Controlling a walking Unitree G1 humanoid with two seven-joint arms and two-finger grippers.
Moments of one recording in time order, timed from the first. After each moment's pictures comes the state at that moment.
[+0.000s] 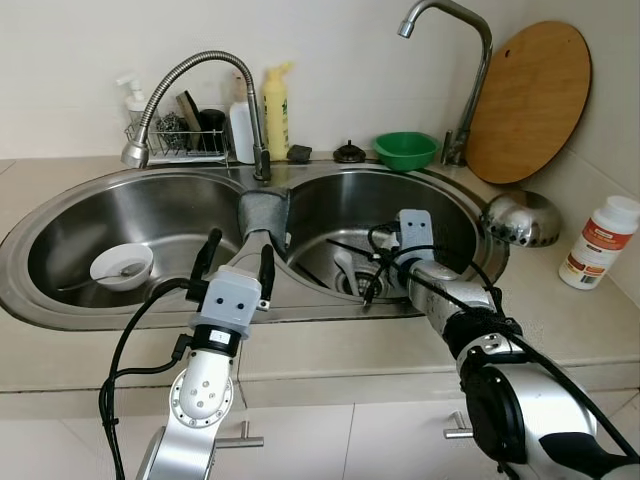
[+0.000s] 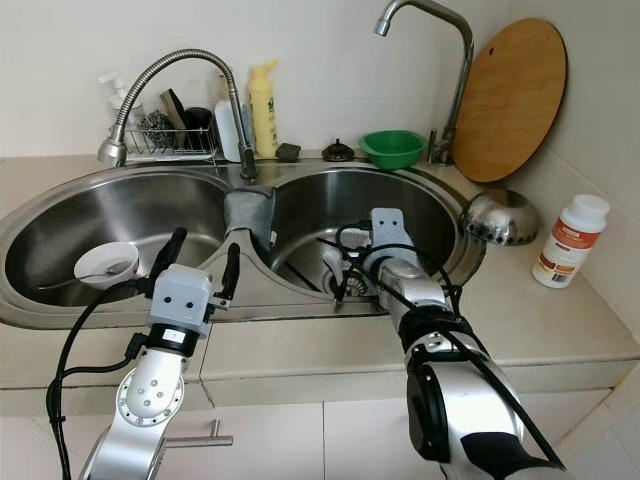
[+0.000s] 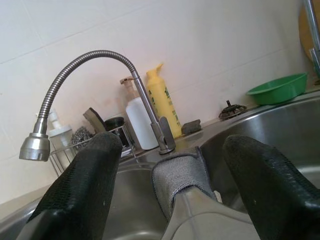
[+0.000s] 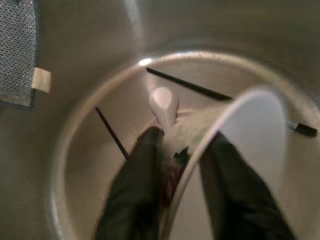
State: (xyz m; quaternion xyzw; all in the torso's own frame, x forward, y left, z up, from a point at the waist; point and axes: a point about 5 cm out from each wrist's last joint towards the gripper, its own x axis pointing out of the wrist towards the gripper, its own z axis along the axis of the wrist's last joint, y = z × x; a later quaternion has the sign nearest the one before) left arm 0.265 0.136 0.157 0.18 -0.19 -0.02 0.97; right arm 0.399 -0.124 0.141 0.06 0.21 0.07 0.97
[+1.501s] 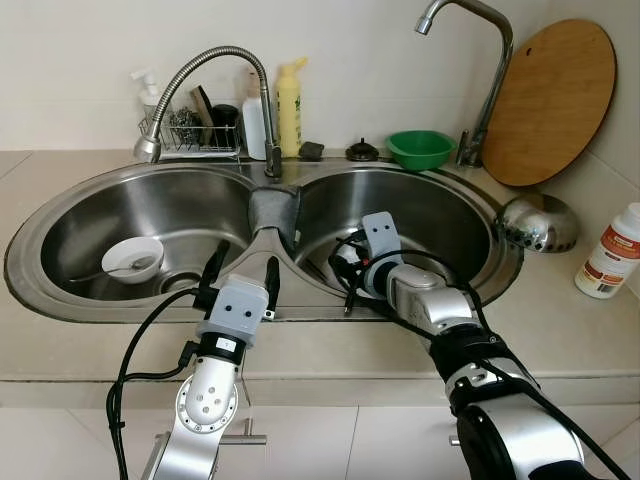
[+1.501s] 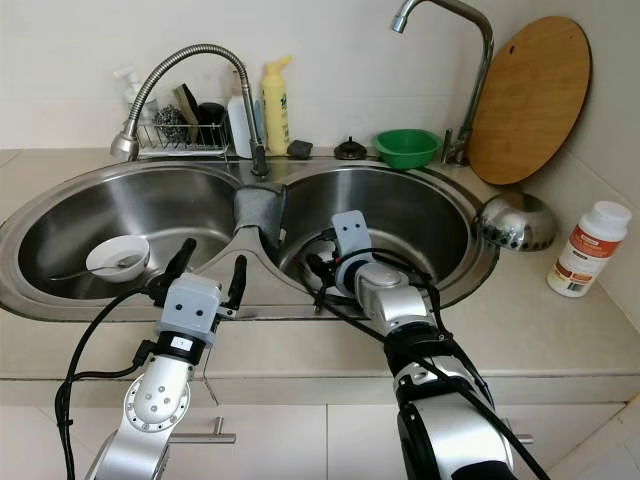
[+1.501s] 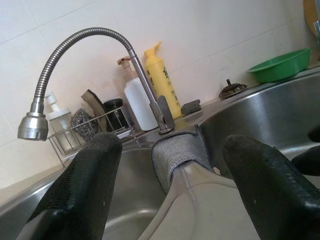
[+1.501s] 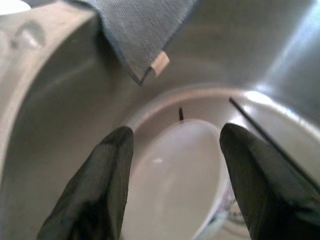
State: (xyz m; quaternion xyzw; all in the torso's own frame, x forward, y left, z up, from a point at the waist) left arm 0.264 0.133 0.144 0.19 -0.17 -0.03 0.97; right arm 0.381 -0.079 0.148 -0.12 0.14 0.26 0.95
